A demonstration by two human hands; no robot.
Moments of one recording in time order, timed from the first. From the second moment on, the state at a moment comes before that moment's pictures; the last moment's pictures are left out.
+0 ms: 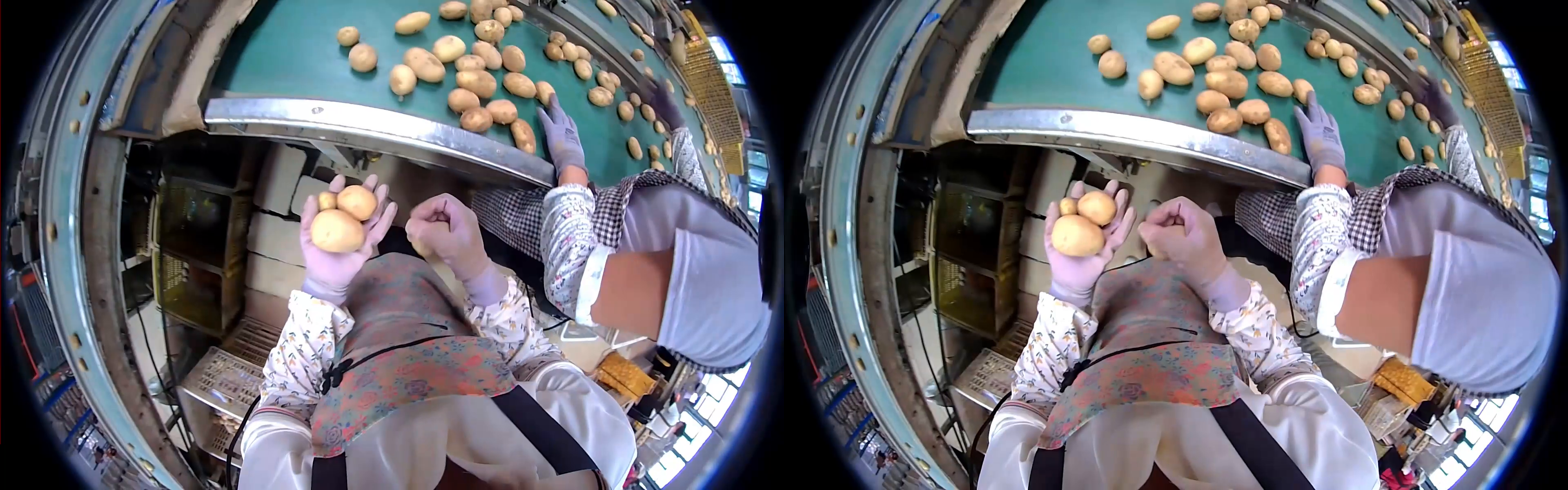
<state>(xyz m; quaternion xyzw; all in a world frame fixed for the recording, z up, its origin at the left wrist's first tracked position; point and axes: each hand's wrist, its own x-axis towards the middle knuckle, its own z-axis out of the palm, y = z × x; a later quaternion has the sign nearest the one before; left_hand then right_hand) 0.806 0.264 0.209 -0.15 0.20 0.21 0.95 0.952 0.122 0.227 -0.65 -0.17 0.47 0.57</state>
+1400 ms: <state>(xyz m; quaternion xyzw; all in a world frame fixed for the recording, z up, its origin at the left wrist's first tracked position) 0.819 0.411 0.229 0.18 0.08 0.21 0.96 0.990 0.287 0.261 -0.40 -0.18 0.61 0.66</state>
